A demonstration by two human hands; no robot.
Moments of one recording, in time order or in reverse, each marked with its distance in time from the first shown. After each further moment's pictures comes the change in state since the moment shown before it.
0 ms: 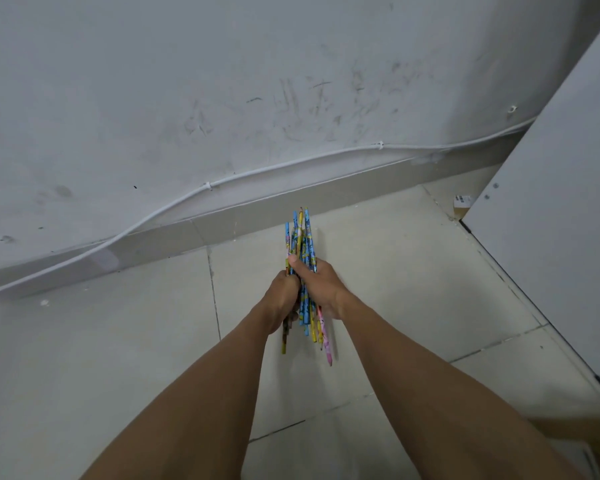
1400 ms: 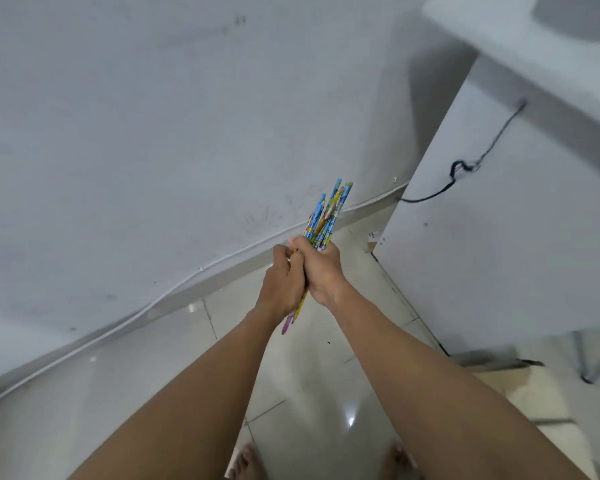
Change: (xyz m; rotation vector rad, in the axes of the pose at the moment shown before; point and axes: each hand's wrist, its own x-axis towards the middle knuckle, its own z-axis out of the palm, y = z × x) left_hand -0.198 0.314 -0.004 0.238 0.039 0.266; right_hand -0.184 -0.335 -0.046 0.496 0.379 0.004
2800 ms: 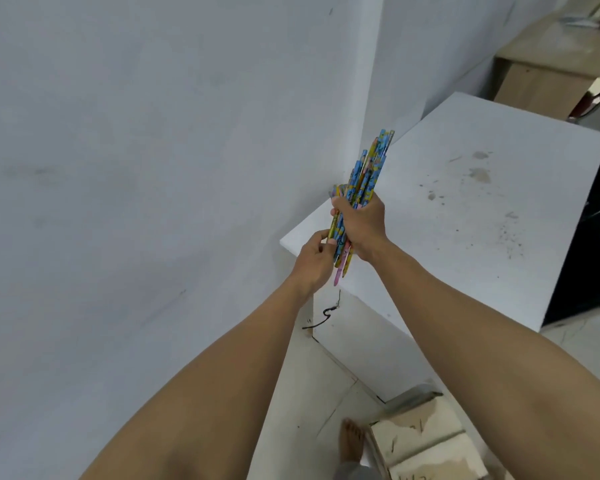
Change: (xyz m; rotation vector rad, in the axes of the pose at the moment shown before) left_hand -0.055 0.505 -0.011 -0.079 -0.450 0.242; right_hand -0.136 -0.517 -0.063 -0.138 0.461 -0.522
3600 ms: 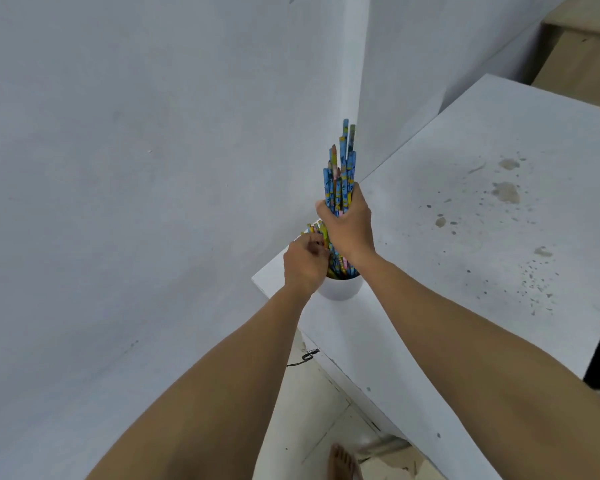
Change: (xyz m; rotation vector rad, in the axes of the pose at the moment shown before) left_hand 0.178 0.022 0.059 0.129 0.328 -0.100; right_hand 0.171 0.011 -0.014 -0.283 -0.119 -0.192
